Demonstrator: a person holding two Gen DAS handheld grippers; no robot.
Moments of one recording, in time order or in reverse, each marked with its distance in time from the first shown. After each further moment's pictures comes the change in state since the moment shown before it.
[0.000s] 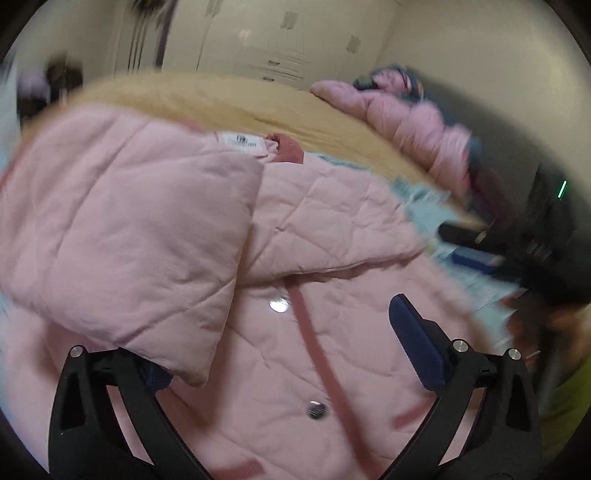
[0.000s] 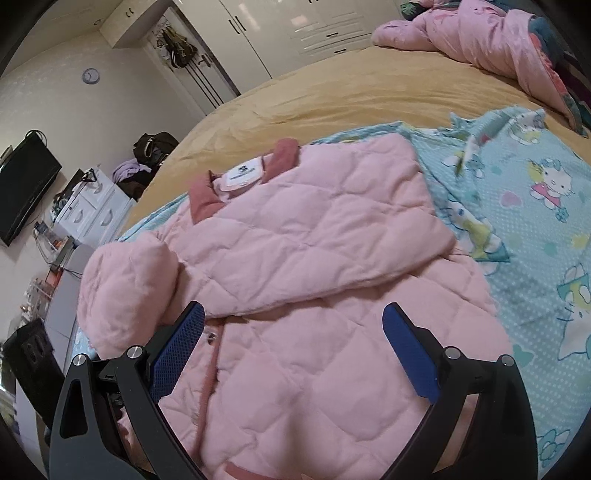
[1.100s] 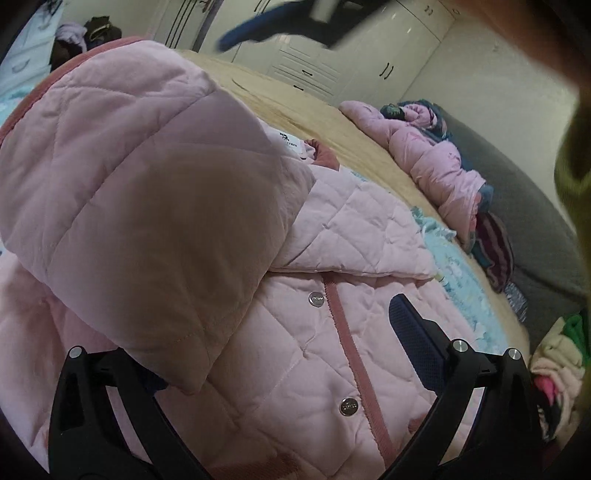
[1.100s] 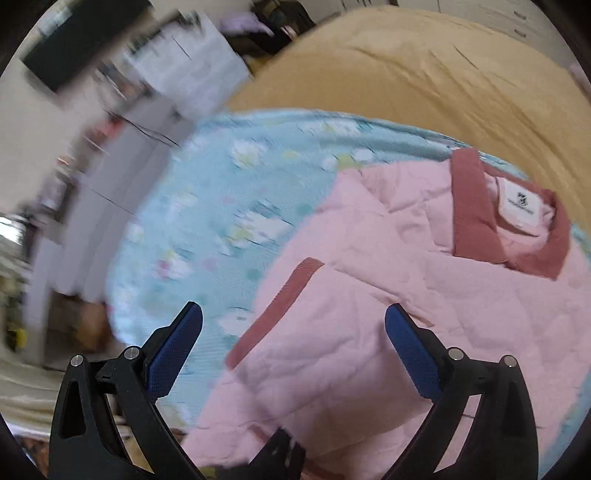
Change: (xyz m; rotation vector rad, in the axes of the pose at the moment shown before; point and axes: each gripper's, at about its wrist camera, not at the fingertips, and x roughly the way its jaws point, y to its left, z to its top) left arm 0.013 0.024 -0.017 -0.100 -0.052 0.044; right arm 0.161 0.333 0.067 -0.486 0.527 0.081
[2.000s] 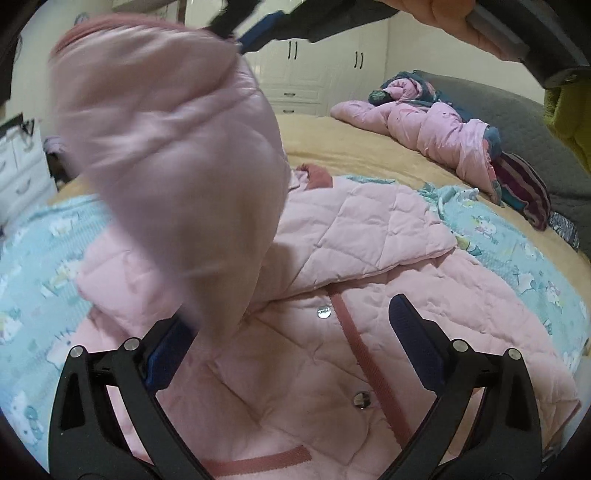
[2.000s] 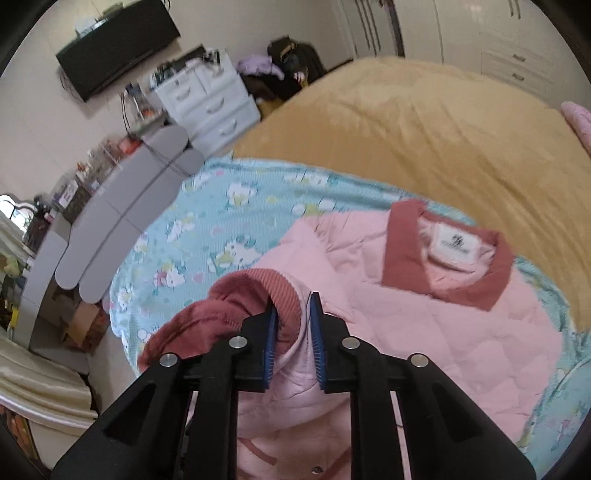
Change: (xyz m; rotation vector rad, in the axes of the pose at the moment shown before) left arm -0.032 -0.061 -0.003 0.352 -0.102 0.211; right arm -0.133 -0.090 -0.044 -0.081 -0.282 0.079
